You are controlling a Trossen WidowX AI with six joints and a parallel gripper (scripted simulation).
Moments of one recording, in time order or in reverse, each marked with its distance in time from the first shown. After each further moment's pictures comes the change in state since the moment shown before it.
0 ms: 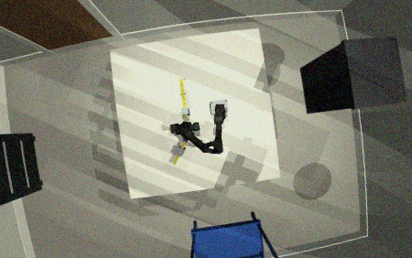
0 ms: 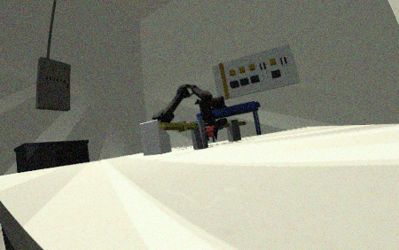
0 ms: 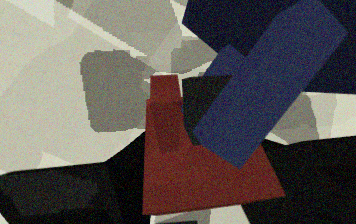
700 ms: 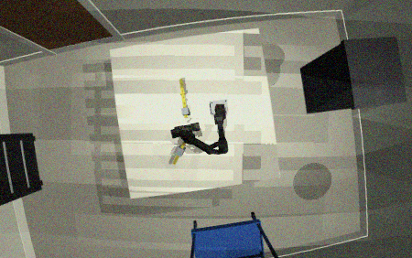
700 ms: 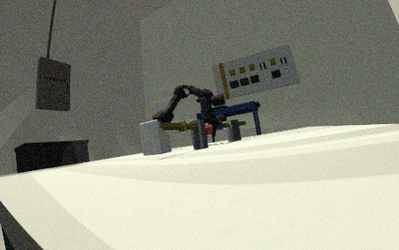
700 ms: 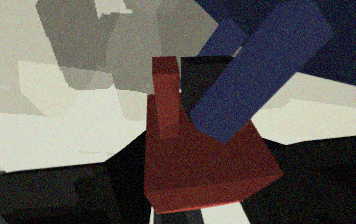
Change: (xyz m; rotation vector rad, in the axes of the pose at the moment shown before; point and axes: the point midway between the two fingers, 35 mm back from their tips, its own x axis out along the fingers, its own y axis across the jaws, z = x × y) arm -0.019 0.001 -0.009 0.020 0.283 -0.012
